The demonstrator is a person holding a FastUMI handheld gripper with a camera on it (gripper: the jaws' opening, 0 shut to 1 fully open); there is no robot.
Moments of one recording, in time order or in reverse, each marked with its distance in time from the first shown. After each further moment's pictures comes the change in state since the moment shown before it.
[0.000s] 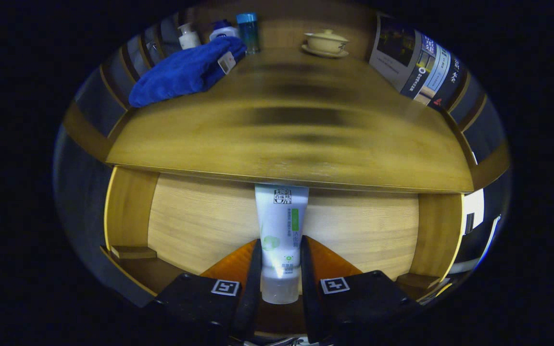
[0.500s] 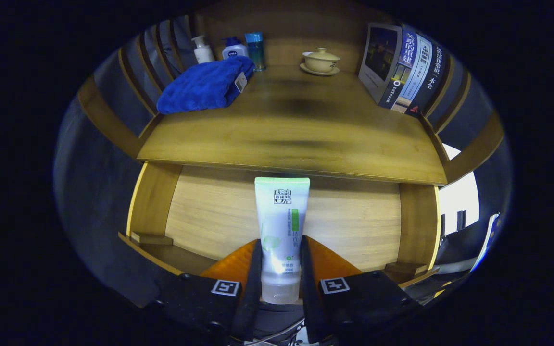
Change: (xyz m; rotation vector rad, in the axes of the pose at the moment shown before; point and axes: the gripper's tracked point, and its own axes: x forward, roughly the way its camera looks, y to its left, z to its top) arm -0.072 0.005 -0.010 -0.014 -0.057 0.018
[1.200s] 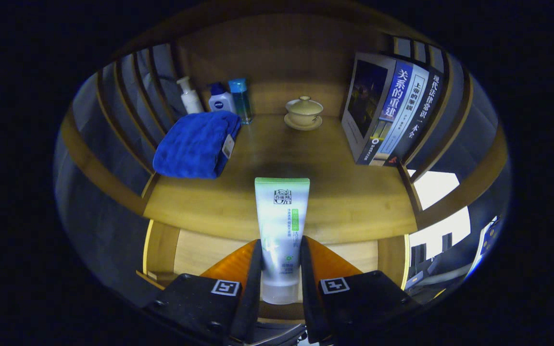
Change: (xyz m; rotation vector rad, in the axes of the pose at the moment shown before) arm -0.023 -0.020 0.120 0.046 -0.178 -0.038
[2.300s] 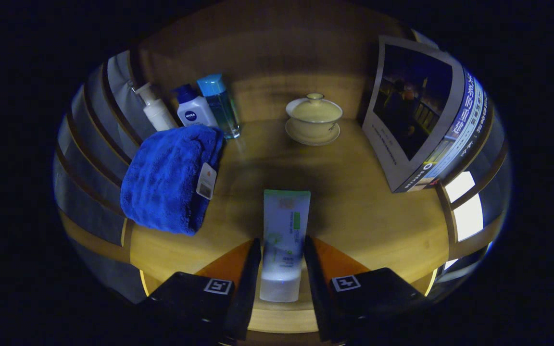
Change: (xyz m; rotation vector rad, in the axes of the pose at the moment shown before) arm 0.091 0.010 0.056 0.061 -0.009 0.007
